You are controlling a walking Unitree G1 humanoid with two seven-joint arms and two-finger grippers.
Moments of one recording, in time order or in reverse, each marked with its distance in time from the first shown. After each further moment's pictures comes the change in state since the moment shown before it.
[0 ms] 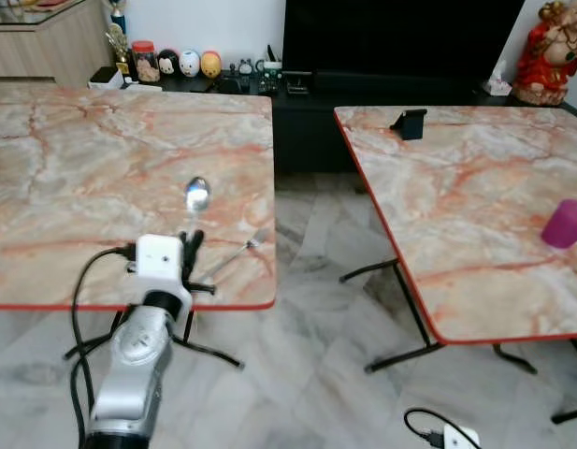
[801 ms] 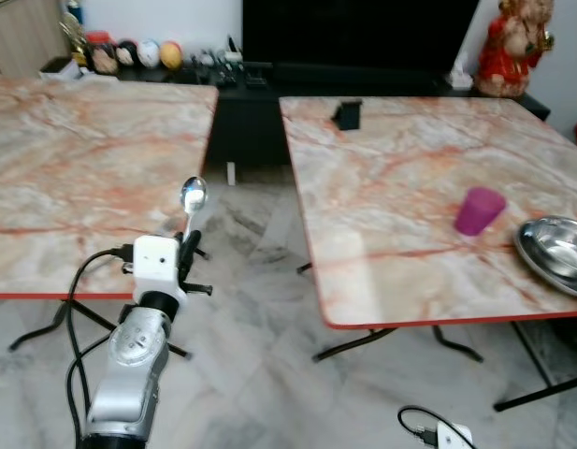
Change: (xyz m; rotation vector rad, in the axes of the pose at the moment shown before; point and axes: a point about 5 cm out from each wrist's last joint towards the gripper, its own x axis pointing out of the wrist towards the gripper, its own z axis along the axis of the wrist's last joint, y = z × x) left arm -0.001 -0.009 -0.002 -0.002 -0.001 -0.025; right arm -0.001 0.001 -0.004 -0.011 0.009 0.000
